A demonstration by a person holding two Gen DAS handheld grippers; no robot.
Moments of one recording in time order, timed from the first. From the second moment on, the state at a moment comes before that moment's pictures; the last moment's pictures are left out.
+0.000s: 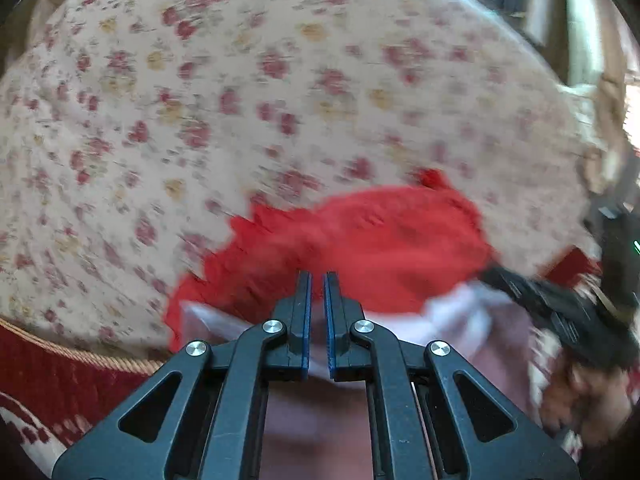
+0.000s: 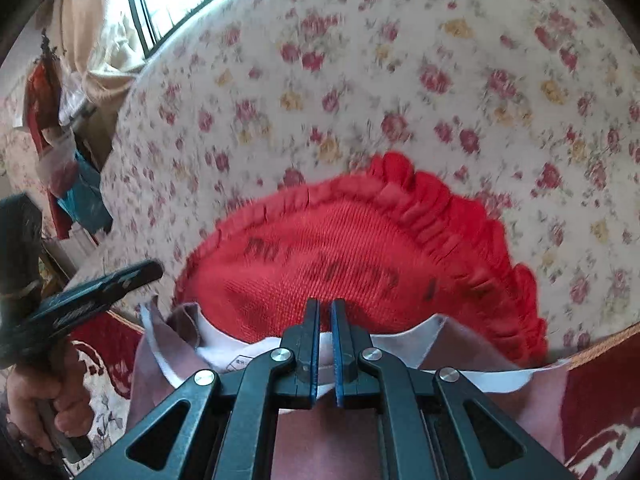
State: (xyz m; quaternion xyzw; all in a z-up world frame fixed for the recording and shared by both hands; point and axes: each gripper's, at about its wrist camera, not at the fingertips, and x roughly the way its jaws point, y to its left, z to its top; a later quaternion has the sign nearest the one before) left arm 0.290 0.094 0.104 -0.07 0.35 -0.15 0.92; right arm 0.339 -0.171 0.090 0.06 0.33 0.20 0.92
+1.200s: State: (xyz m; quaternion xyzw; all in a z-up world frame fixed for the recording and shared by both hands) left arm 0.209 0.097 0.080 -0.11 0.39 -0.12 0.91; right arm 0.260 -0.128 0.106 0.01 0.33 0.20 0.92
